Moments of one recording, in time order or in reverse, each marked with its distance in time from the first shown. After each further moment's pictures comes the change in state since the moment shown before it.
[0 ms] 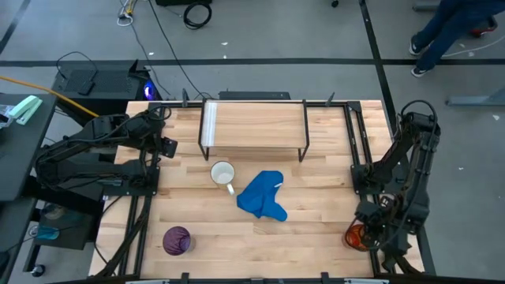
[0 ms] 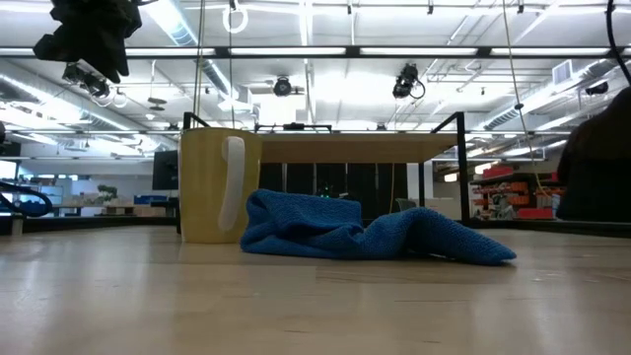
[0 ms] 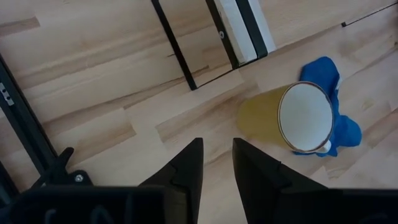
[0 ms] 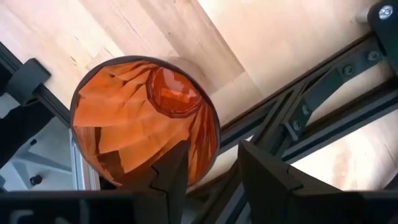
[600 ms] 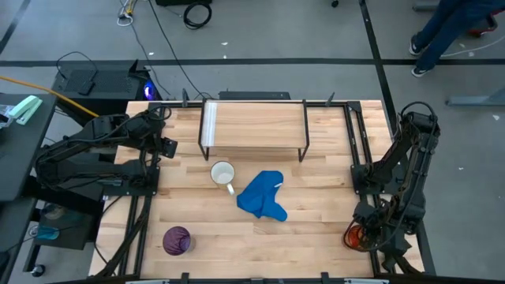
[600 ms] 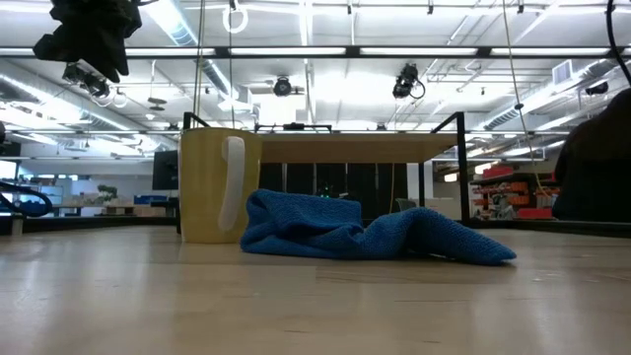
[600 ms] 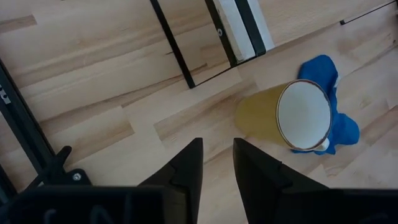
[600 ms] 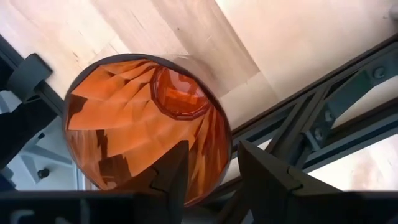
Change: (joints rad) left arm 0.000 0.000 0.000 0.000 0.004 -0.001; right arm -0.001 -0.003 -0.066 0.100 0.000 -0.014
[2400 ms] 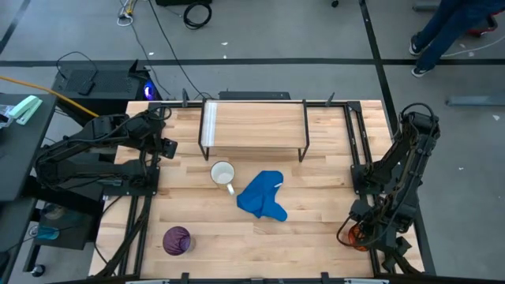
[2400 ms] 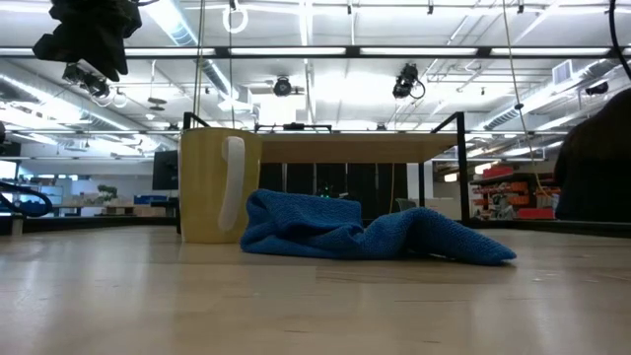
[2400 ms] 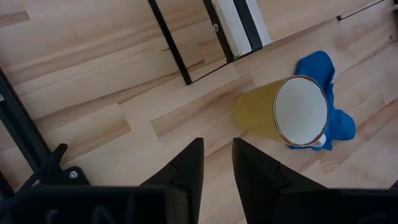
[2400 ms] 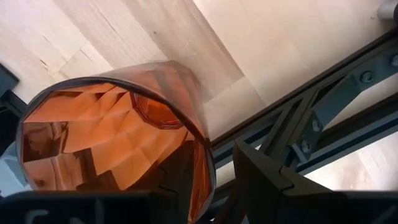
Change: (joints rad) left arm 0.000 0.000 0.000 0.000 0.019 0.003; right arm -0.052 -0.001 -0.058 0.021 -0.051 -0.035
